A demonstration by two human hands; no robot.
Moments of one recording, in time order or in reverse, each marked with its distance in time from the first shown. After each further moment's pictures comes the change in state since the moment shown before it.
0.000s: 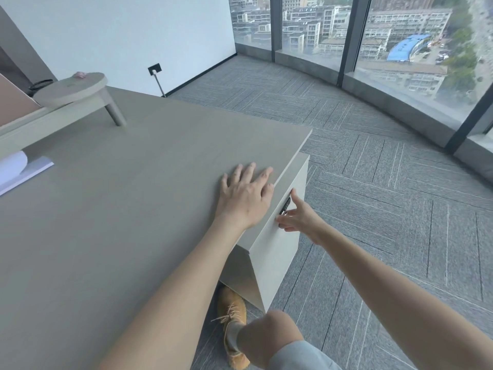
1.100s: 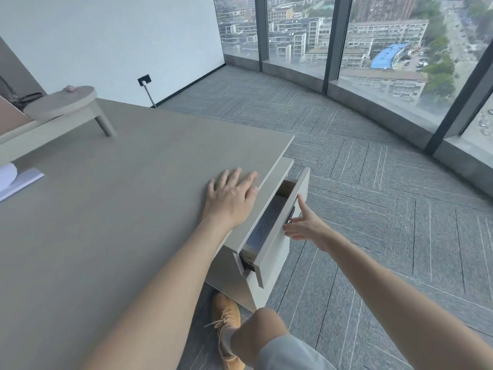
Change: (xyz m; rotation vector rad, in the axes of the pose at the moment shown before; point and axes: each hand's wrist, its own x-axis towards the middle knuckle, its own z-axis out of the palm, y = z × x) left_hand 0.002 -0.003 -0.002 0.024 -0.029 0.005; right_hand -0.037 0.011 -0.036 0.053 0.006 0.092
